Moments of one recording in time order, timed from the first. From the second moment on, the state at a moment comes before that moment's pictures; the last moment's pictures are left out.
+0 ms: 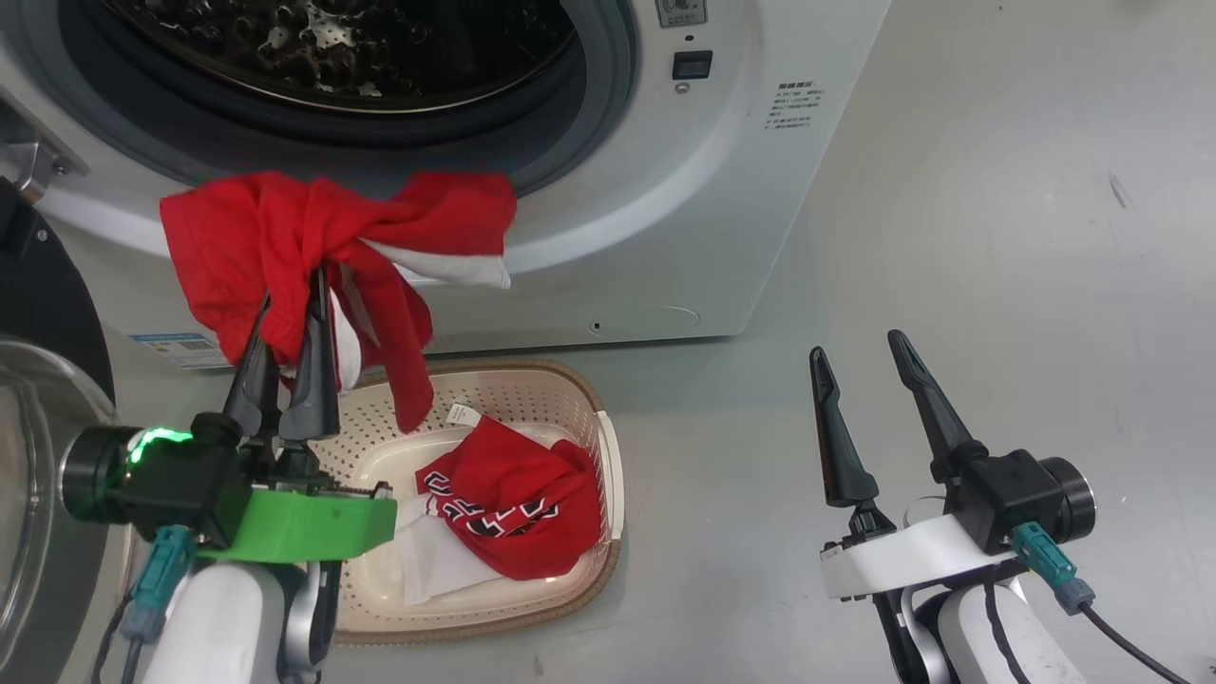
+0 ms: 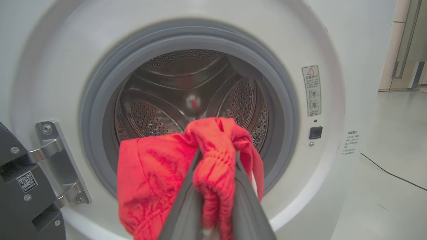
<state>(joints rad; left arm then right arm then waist) -0.20 0.08 -0.19 -0.08 -0.25 0.07 -0.25 -0.07 -0.06 0.34 0.01 0.24 -0.11 -0.26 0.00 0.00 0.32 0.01</state>
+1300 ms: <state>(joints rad) -0.13 0.08 -0.31 0.27 -0.25 0.05 -0.05 -0.08 -0.06 0.36 -0.04 0.24 -0.08 -0.26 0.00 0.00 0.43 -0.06</state>
